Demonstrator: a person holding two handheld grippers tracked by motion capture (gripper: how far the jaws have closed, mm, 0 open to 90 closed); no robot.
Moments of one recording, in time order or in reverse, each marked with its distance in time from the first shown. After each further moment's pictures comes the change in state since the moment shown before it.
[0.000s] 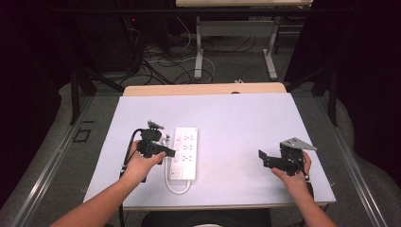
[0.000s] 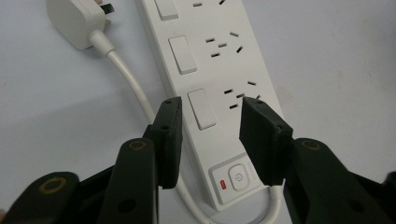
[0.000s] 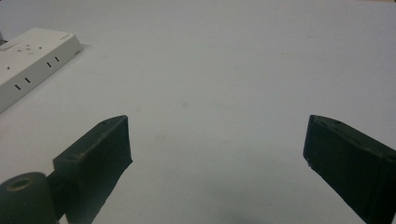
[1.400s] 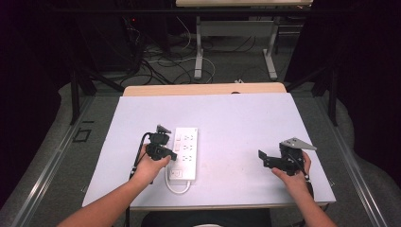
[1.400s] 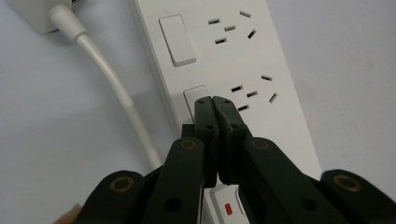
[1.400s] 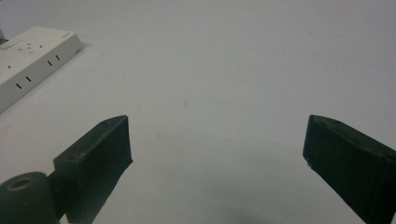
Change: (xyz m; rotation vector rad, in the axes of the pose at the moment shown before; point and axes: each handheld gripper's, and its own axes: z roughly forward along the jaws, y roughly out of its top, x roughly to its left) left arm -0.002 0.000 0.034 0.050 0.012 -0.004; right arm -0.002 -0.001 0.001 0.006 0.007 -0.003
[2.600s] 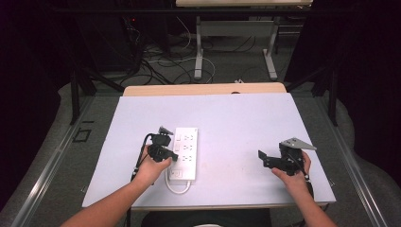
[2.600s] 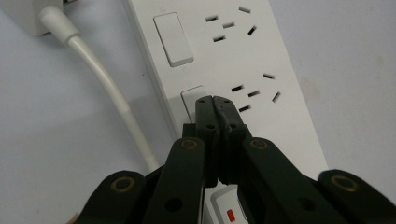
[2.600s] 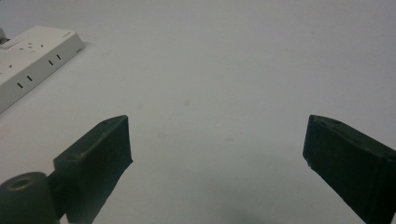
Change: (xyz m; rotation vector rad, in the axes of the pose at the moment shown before) left arm -0.003 -0.003 0.007 0.006 0.023 0.033; right arm 0.001 0.000 0.000 0.006 0.005 0.006
